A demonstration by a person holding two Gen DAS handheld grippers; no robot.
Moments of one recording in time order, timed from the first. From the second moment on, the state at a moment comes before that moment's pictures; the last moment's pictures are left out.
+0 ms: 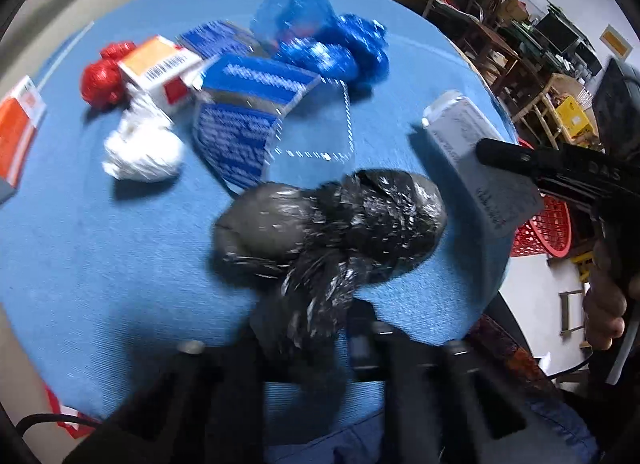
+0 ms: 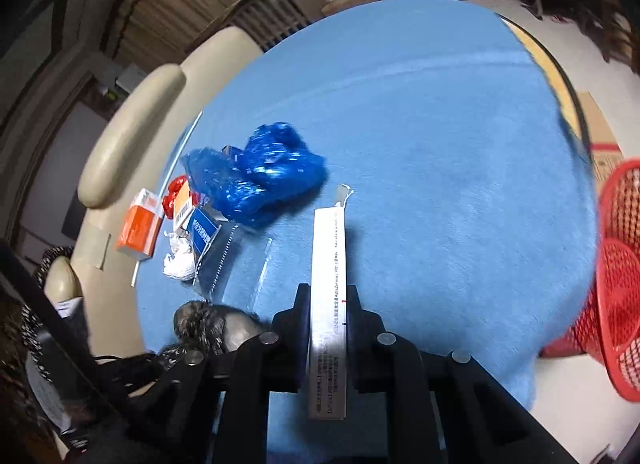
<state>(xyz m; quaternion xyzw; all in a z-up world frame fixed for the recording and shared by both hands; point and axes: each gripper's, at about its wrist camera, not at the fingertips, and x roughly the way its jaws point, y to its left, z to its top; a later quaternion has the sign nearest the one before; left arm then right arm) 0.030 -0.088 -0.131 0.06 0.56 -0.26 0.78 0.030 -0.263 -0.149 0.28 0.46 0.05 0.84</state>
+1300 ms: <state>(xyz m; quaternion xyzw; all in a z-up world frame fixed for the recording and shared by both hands) -0.027 -0.385 -0.063 0.26 0.42 -0.45 0.75 -0.175 -0.501 -0.149 0.42 0.34 -0.18 0.82</state>
